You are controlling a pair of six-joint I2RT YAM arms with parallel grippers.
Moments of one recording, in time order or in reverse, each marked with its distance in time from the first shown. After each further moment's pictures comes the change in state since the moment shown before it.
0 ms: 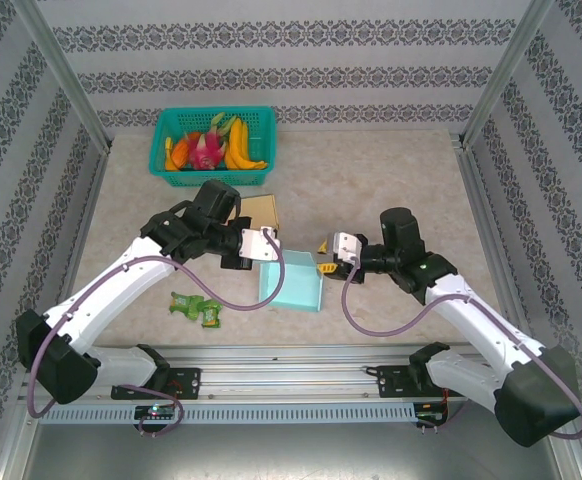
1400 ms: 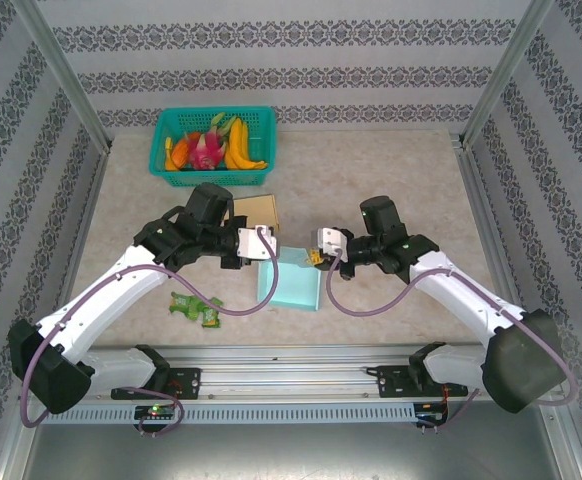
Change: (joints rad) left arm 0.005 -0.057 -0.060 0.129 0.005 -0.073; right arm 0.051 0.182 0.137 -0.102 -0.011 -0.087
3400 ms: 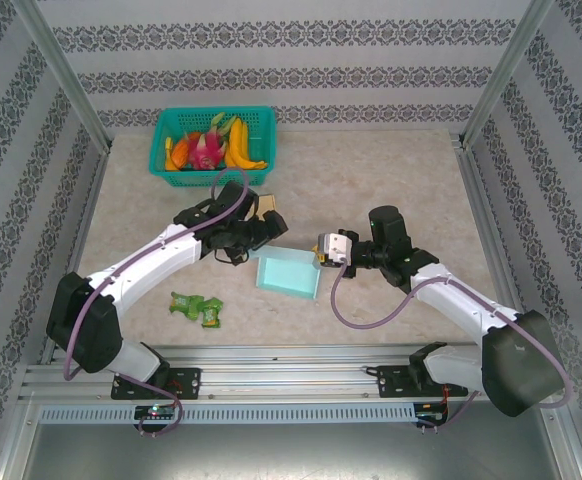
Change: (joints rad) left arm 0.011 0.260 0.011 0.048 -0.201 -2.068; right arm -0.043 -0.023 -0.173 0.314 0.032 -0.011
